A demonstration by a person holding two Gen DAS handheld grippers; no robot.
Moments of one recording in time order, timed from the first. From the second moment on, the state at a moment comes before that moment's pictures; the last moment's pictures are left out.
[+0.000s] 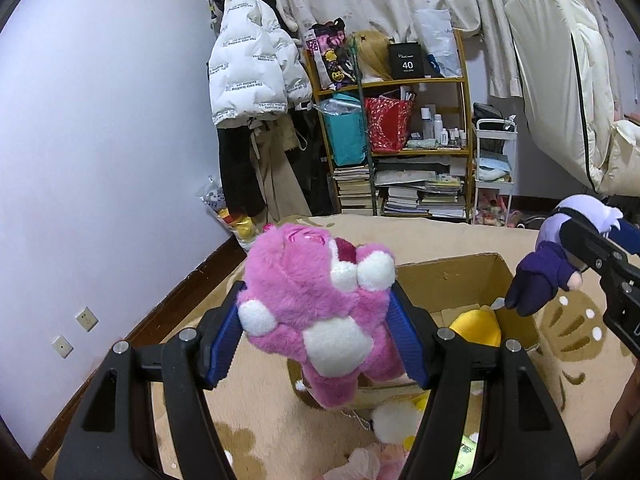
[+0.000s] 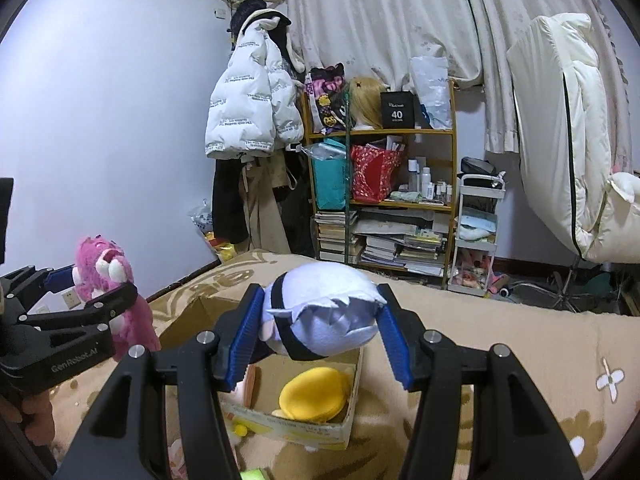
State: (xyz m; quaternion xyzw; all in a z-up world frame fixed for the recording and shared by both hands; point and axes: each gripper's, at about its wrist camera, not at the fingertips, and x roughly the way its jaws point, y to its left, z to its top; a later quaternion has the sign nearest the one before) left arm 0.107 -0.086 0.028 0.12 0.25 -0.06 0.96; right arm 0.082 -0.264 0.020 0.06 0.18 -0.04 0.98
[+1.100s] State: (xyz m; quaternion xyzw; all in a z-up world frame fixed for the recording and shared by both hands) left arm 0.167 -0.087 -0.025 0.10 0.32 -0.09 0.94; right arm 0.124 -0.274 -0.038 0.08 0.26 0.01 0.96
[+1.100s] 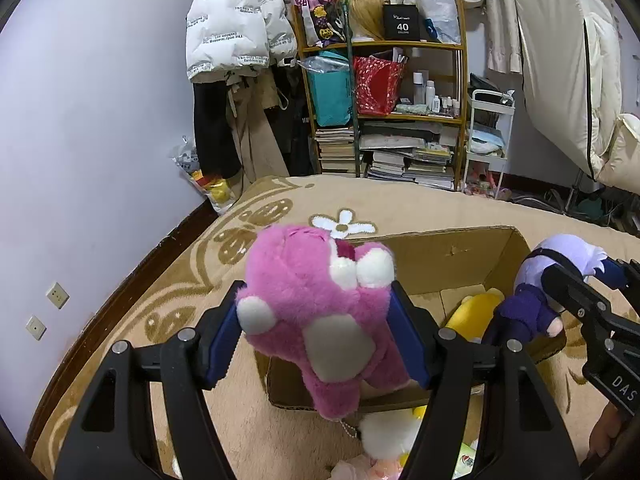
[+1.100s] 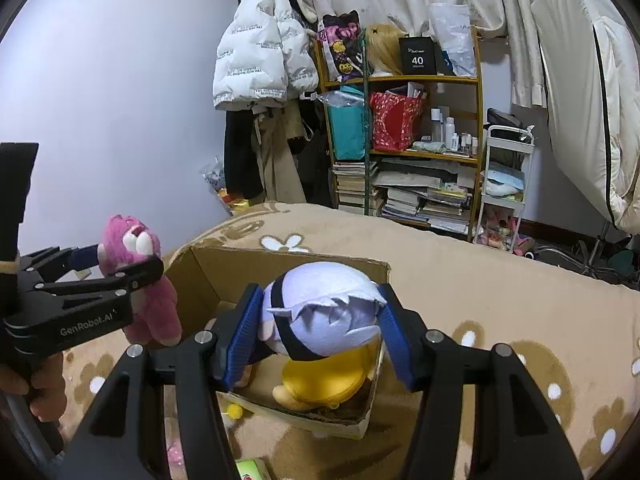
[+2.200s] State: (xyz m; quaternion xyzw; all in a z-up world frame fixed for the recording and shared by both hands) left arm 0.180 -0.078 -0.041 0.04 0.35 -0.10 0.93; right arm 0.128 -0.265 -0.049 0.07 0.28 0.04 0.96
